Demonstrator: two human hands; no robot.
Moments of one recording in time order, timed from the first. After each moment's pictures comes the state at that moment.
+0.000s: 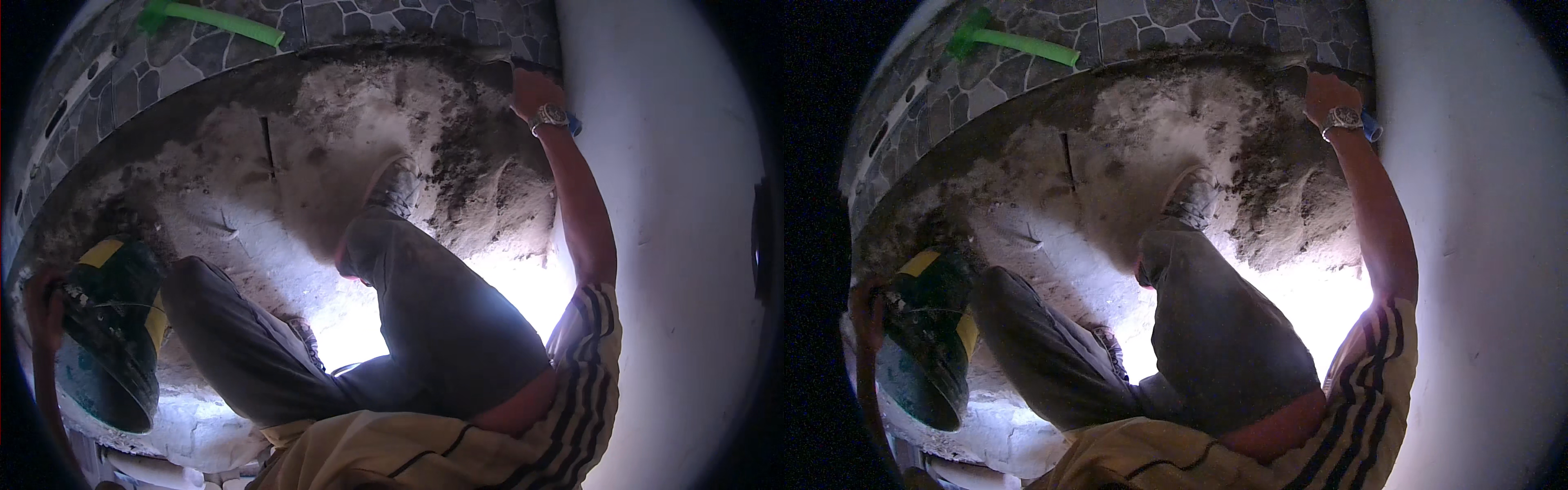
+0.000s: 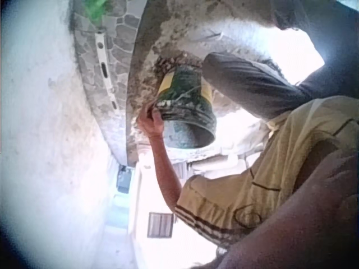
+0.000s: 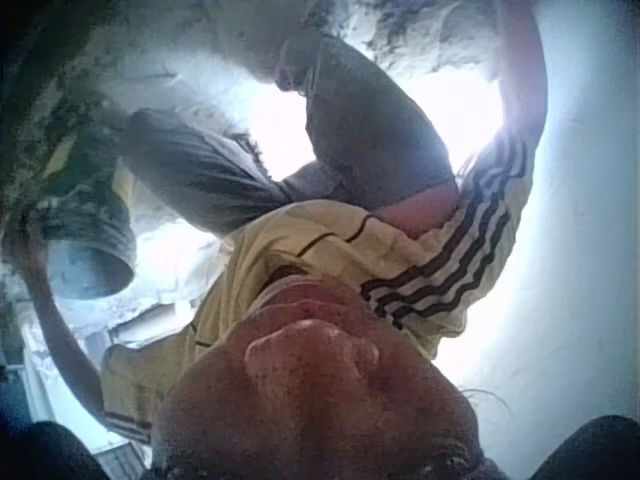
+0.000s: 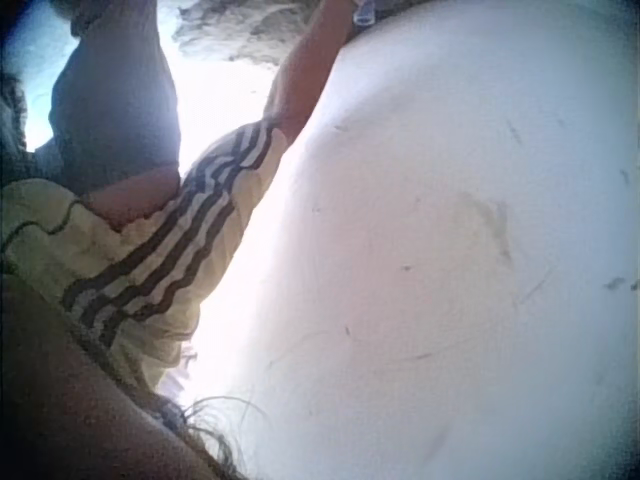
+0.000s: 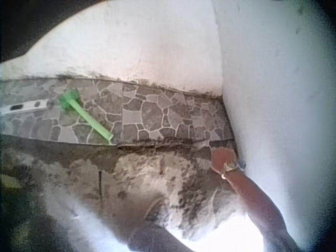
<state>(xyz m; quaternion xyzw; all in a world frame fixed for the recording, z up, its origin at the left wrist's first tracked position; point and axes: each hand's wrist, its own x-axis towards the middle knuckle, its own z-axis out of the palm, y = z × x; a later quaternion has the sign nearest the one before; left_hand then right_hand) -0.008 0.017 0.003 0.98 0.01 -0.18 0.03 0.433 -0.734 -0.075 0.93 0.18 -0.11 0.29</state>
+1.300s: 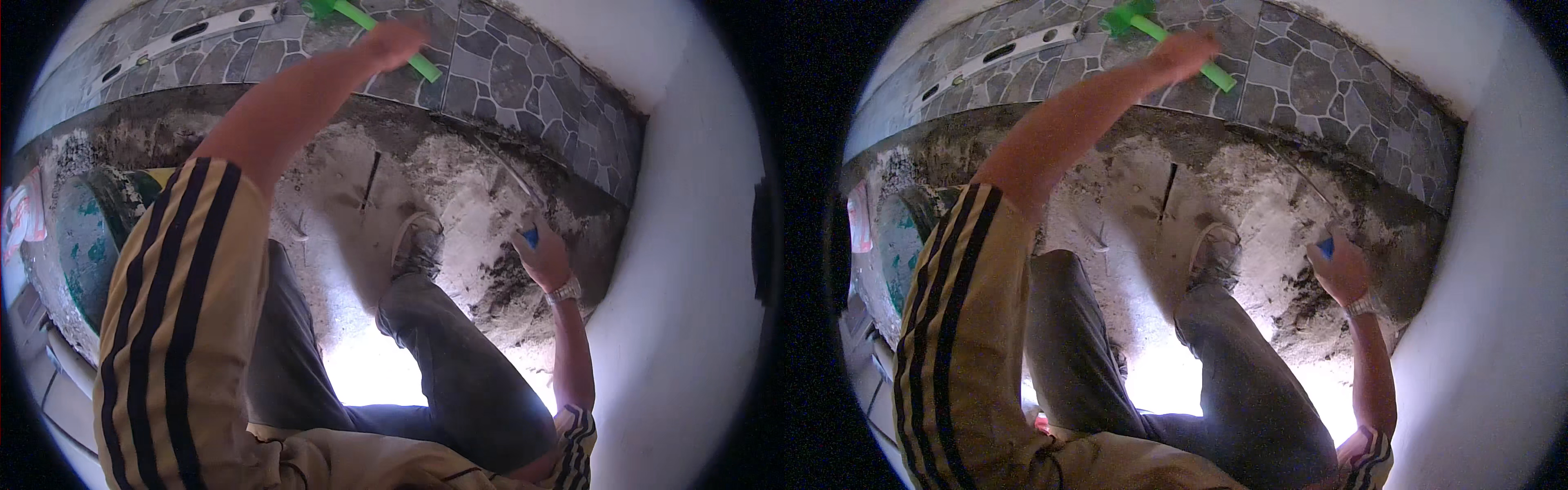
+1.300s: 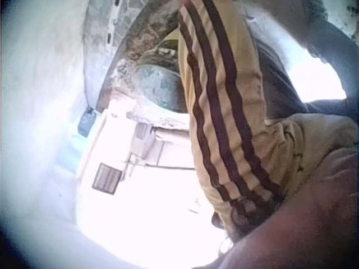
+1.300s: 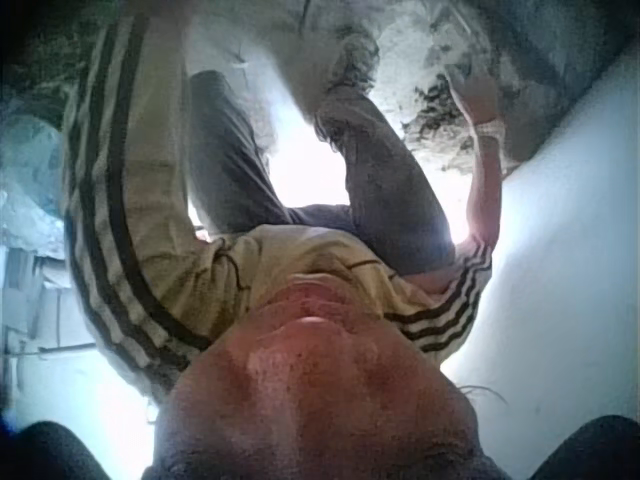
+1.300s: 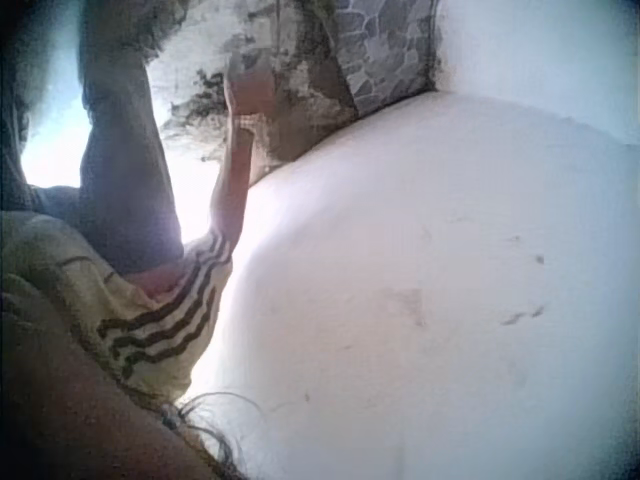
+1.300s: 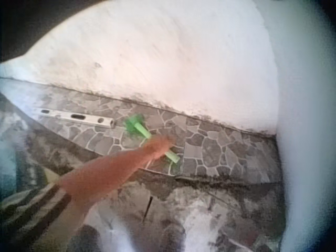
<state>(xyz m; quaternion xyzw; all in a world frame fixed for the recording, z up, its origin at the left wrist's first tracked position) 0.422 -0.245 -0.190 0.99 -0.03 -0.04 0.08 0.322 -0.673 -0.087 0.94 0.21 -0.23 -0.12</state>
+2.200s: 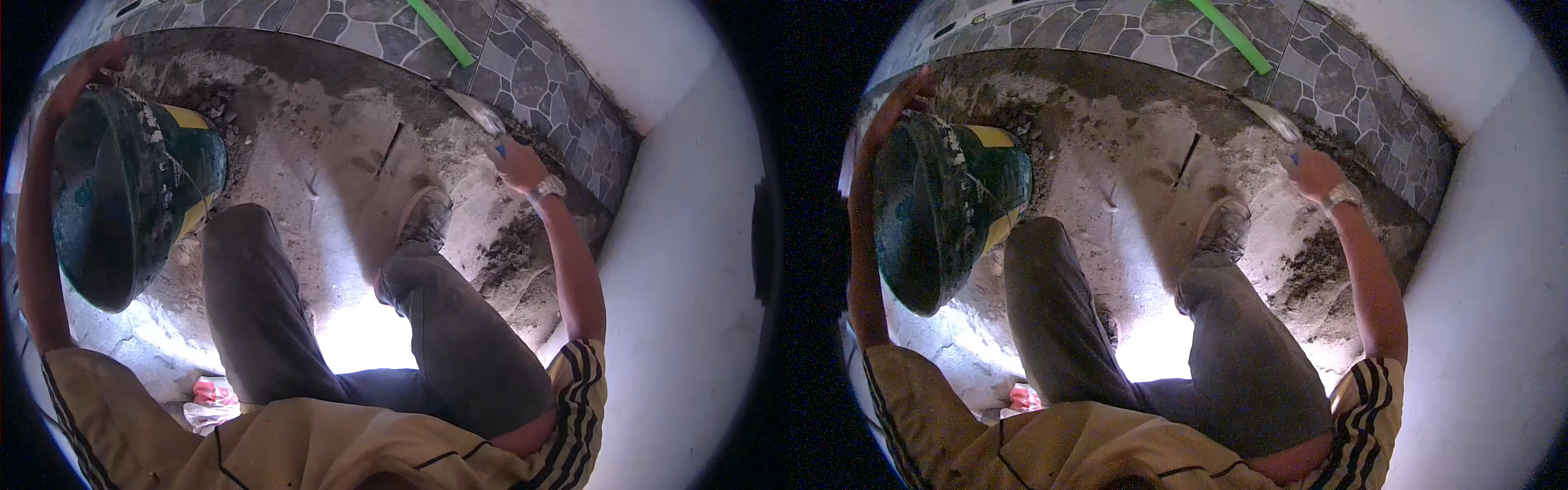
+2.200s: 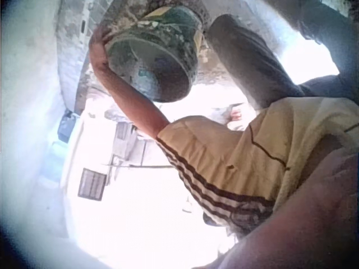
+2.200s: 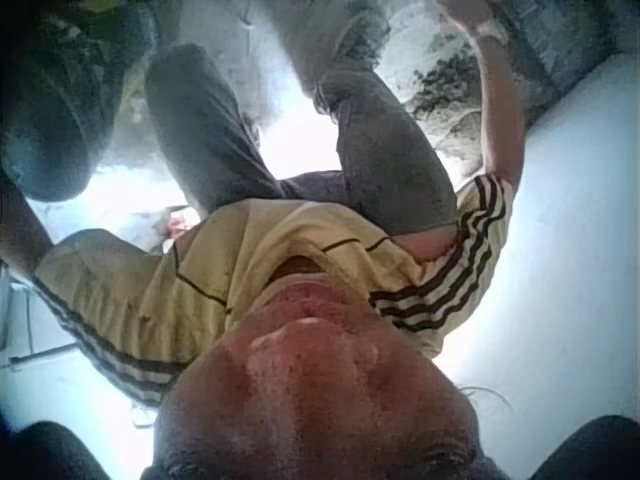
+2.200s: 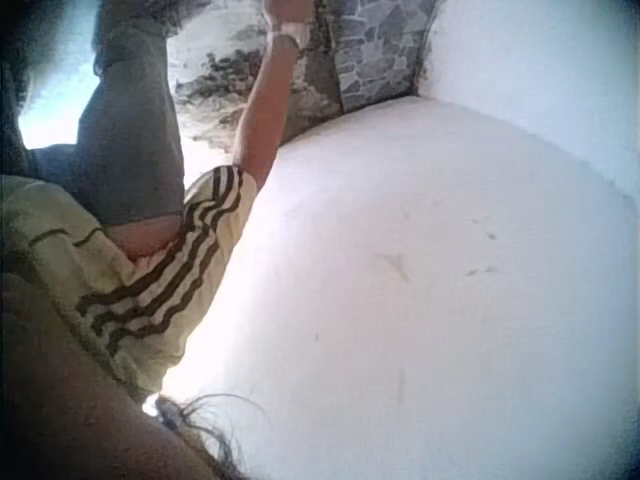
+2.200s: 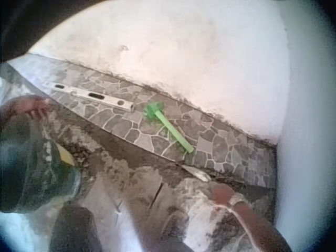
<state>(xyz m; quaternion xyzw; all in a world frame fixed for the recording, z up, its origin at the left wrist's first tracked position) 0.009 0.043 0.017 0.86 0.39 -0.16 0.29 0.375 -0.541 -0.118 0.88 0.35 -0.32 0.06</state>
